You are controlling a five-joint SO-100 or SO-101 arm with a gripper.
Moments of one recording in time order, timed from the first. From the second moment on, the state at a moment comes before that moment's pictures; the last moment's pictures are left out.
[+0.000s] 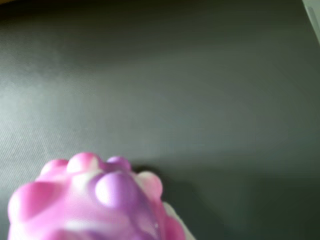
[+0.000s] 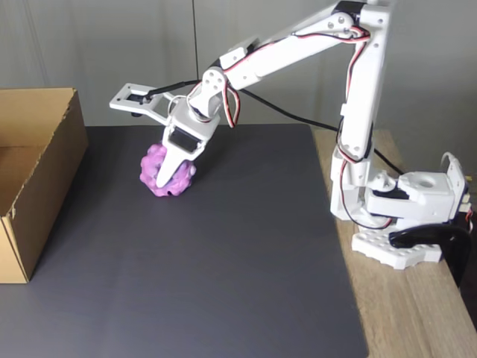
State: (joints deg) arm 32.2 89.4 123.2 17.3 190.5
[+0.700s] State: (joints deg) arm 24.9 104.2 103.9 30.6 186.8
